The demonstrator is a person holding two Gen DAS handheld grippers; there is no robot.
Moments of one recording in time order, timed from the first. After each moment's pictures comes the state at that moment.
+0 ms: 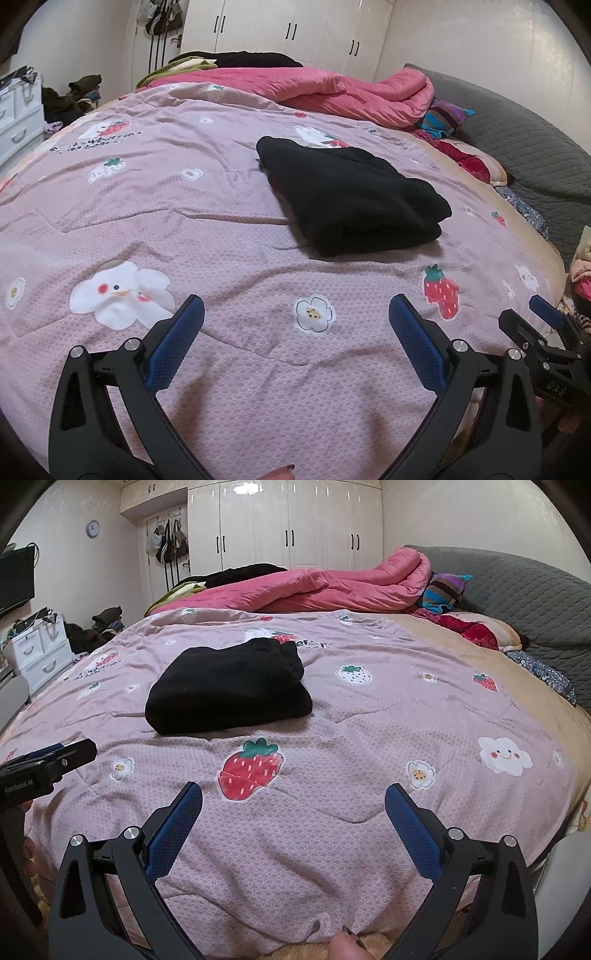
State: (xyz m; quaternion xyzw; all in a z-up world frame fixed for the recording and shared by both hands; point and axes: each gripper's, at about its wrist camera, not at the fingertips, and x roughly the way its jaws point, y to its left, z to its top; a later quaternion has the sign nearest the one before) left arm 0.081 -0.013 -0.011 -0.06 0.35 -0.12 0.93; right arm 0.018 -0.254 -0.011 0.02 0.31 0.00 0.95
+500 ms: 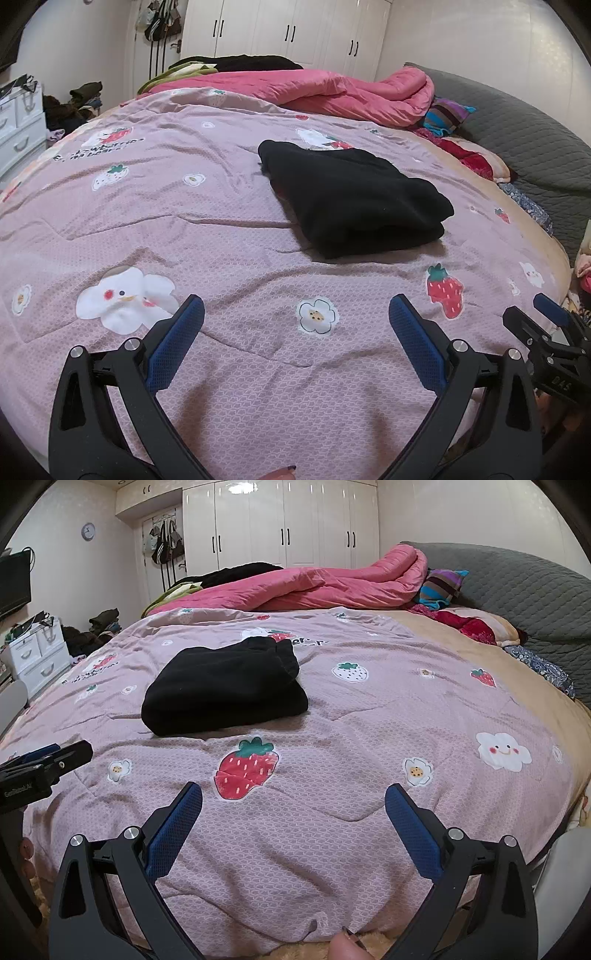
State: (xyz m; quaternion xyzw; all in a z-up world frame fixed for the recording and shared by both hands) left arm 0.080 -0.016 -0.010 -0.04 0.35 -0.11 0.93; right arm 0.019 -0.259 -0.011 0.03 0.32 -0.01 0.95
